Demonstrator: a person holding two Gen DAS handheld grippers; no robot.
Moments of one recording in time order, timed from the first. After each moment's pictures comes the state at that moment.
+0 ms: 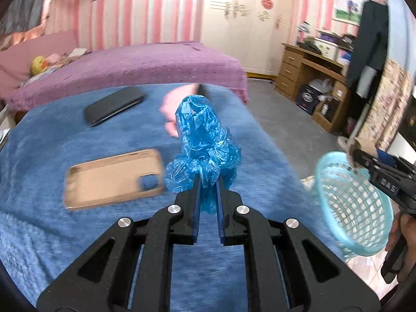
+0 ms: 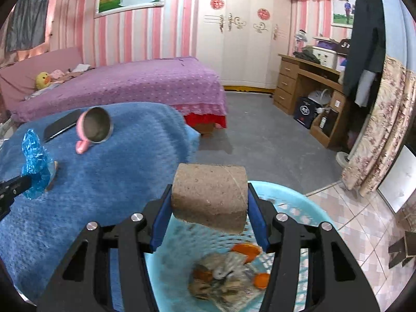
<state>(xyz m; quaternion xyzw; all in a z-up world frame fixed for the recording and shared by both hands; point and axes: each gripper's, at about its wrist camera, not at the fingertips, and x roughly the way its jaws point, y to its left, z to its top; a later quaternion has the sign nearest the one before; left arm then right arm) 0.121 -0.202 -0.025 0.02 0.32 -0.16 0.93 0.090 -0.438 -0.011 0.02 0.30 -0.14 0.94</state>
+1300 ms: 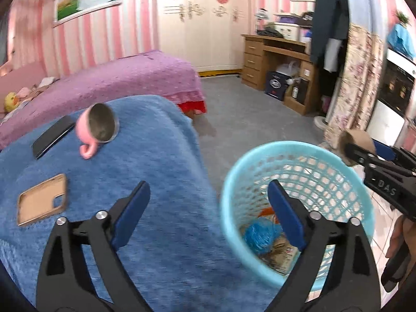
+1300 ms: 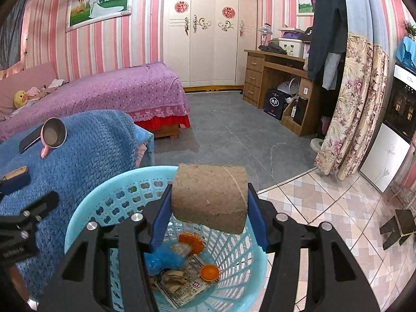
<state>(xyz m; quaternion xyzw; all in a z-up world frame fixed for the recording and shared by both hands) 0.093 -0.341 -0.023 0.07 0.31 -0.22 0.92 0.039 -0.526 -0.018 0.06 0.28 -0.20 0.94</state>
